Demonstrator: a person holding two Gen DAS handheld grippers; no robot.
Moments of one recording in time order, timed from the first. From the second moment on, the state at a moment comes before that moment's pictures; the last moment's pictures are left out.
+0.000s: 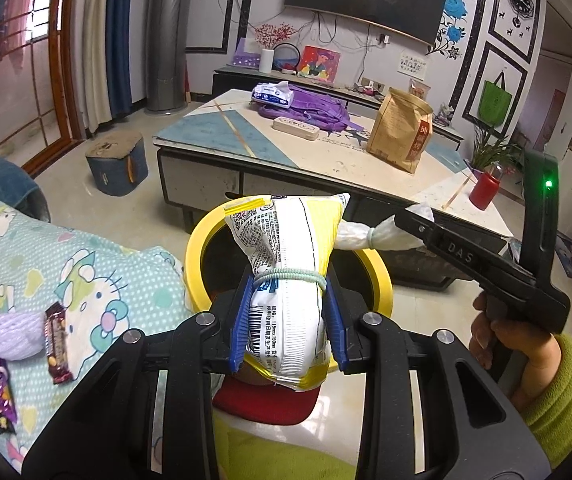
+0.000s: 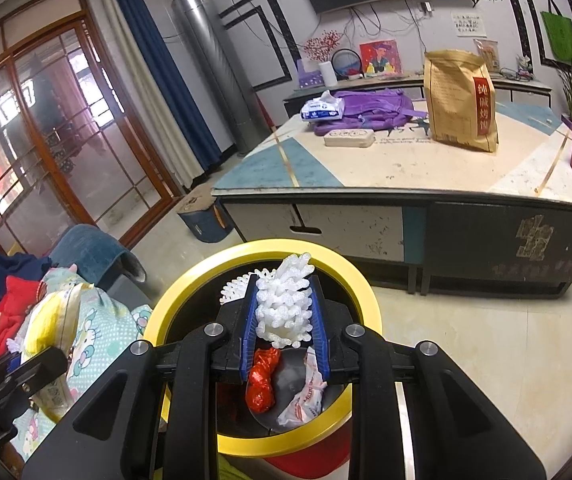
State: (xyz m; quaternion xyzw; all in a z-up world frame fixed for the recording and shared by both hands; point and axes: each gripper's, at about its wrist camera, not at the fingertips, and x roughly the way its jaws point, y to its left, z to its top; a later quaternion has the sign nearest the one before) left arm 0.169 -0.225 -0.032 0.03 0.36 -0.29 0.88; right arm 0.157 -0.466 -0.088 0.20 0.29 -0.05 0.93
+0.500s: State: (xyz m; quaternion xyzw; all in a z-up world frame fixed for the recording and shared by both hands) left arm 0.207 -0.247 -0.069 0.05 0.40 -0.28 0.87; right arm 0.166 -0.476 -0.102 0.23 0.31 -0.04 0.92
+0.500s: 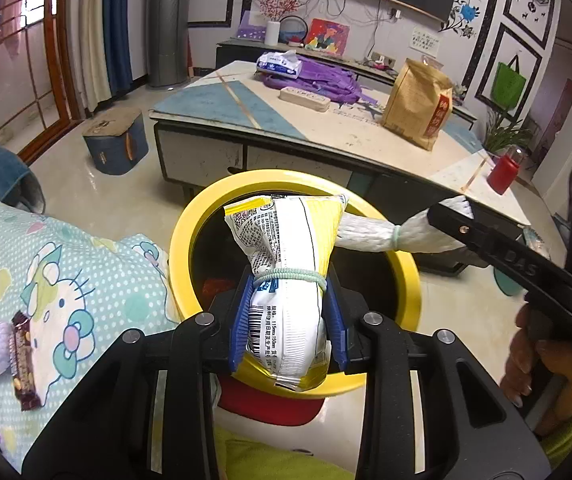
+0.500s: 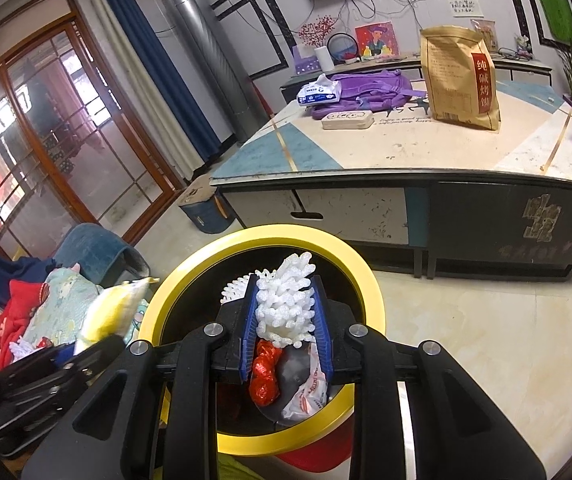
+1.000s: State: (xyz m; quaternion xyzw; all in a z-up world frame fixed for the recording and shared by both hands) left arm 0.212 -0.236 -0.068 0.03 0.40 -0.25 0.88; right arm 0.165 -0.486 -0.108 0.26 0.31 -0.05 0.91
